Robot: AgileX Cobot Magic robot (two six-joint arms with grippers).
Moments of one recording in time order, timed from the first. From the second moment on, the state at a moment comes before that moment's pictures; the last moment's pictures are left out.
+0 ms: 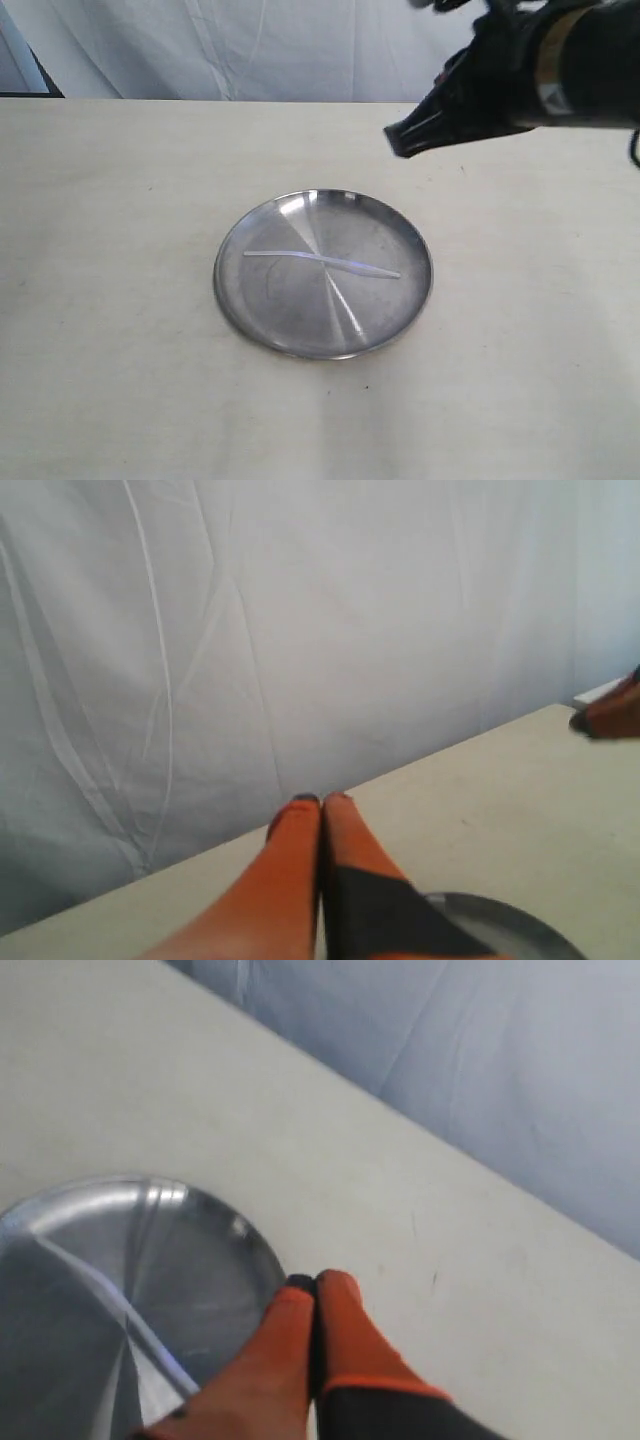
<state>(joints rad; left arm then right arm) -0.42 0.58 -0.58 -1.00 0.18 1.08 0.63 1.24 -0.99 -0.76 0.59 0.60</state>
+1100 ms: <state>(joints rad) -0.42 0.58 -0.41 -1.00 0.25 1.08 0.63 0.64 -0.64 -0.53 0.65 0.61</state>
